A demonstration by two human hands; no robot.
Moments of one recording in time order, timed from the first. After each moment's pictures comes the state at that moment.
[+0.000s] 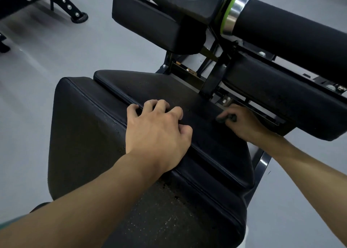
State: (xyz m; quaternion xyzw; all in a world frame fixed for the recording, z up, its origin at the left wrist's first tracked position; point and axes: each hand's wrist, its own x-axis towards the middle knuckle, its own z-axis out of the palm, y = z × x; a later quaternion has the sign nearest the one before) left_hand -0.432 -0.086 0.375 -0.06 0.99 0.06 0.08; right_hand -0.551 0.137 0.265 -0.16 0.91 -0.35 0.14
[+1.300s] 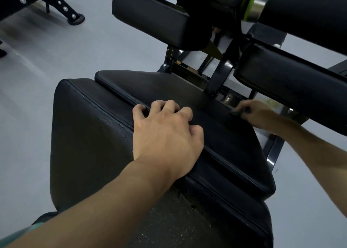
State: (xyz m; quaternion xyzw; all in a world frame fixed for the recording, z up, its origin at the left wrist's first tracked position) left_hand -0.432 -0.090 0.372 -0.04 0.99 0.08 0.06; right_hand -0.594 0.157 0.236 -0.04 0.94 -0.28 0.20
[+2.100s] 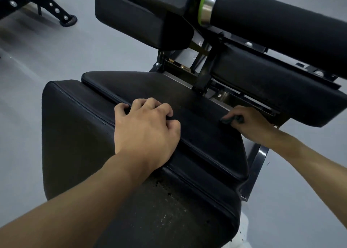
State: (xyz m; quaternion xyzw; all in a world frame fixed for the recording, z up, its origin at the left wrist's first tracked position) left_hand -0.431 -0.088 0.371 -0.06 0.99 0.07 0.05; right_hand -0.536 0.173 0.264 -0.13 0.91 -0.36 0.17
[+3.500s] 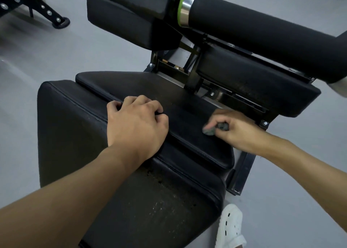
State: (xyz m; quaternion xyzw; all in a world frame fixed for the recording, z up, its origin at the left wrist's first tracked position) left_hand -0.431 -0.090 0.367 -0.06 0.99 0.08 0.03; right_hand -0.485 0.151 0.321 -0.23 0.86 -0.42 0.18
